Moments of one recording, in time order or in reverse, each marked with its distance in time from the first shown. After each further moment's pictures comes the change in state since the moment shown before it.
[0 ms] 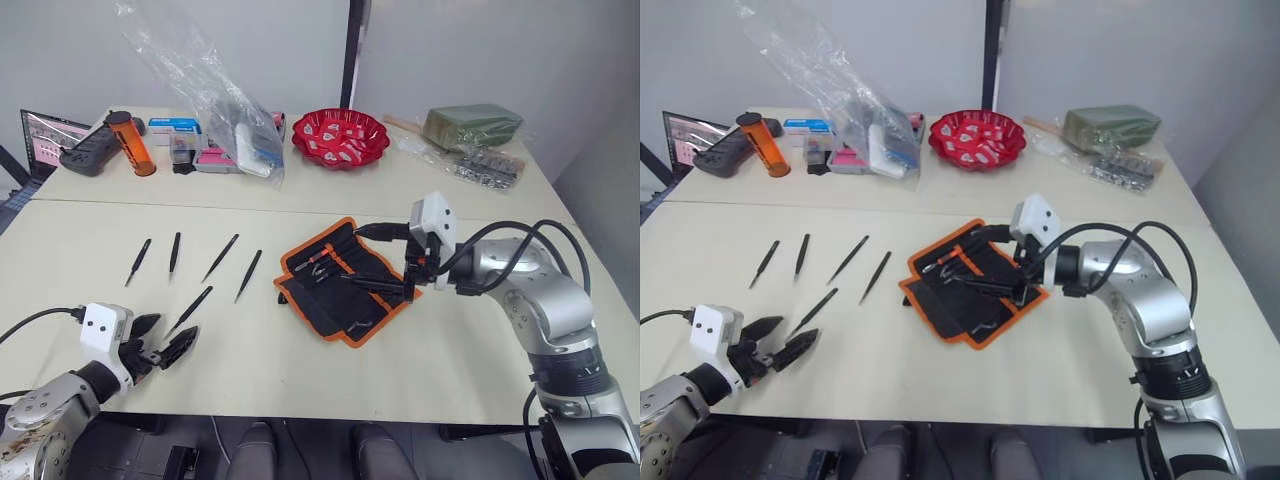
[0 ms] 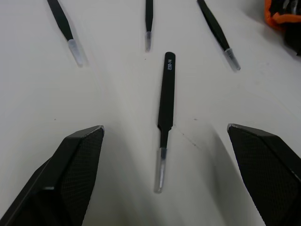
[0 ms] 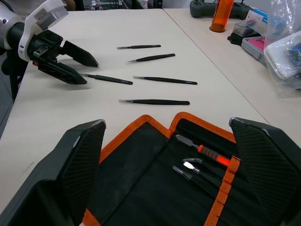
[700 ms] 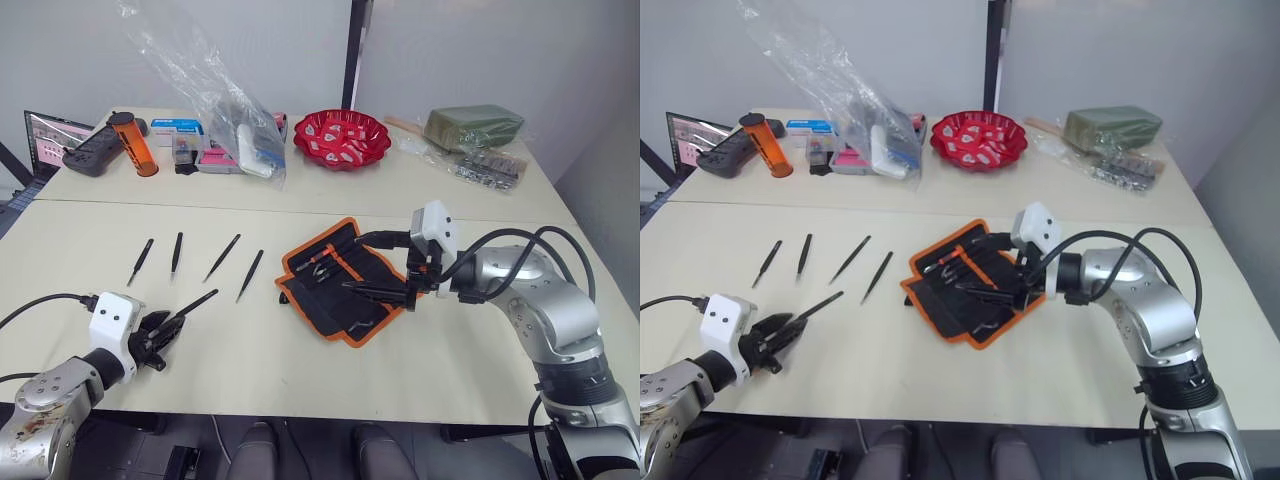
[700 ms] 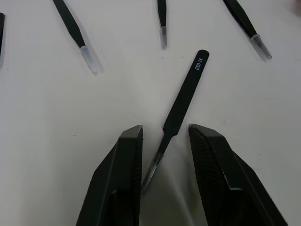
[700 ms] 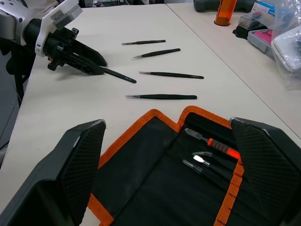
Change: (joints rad) left arm -0.058 0.032 -0.055 0.034 0.088 0.005 0.018; right arm 0.040 -0.023 -0.010 -0.050 0.024 0.036 -0.014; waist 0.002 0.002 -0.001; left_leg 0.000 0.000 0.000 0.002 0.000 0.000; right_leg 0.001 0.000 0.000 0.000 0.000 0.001
